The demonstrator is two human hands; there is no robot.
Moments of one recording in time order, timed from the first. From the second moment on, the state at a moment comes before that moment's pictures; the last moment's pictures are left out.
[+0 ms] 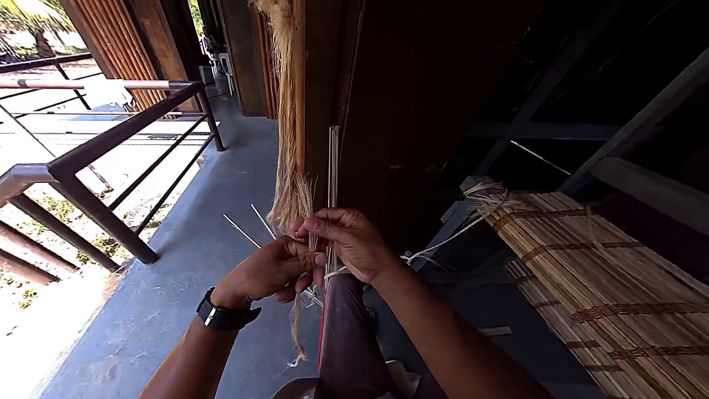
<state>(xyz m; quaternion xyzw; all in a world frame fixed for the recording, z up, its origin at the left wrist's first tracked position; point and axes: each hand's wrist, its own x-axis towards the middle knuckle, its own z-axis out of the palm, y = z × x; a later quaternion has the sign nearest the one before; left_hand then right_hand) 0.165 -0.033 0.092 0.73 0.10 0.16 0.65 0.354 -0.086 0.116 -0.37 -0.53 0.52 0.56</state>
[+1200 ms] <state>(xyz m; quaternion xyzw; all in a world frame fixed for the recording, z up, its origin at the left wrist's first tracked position) 0.197 -0.043 0.072 0.80 0.28 0.40 0.34 0.427 -0.112 0.077 -0.42 -0.46 0.54 0.56</state>
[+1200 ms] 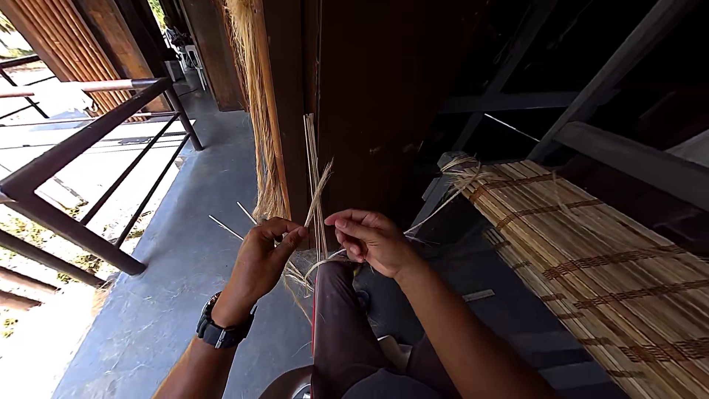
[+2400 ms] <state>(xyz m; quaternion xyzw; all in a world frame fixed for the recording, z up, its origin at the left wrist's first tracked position) 0.370 -0.070 -0.037 0.84 0.27 0.08 0.47 0.586 -0.184 -0.092 -0.49 -0.15 0.51 0.69</state>
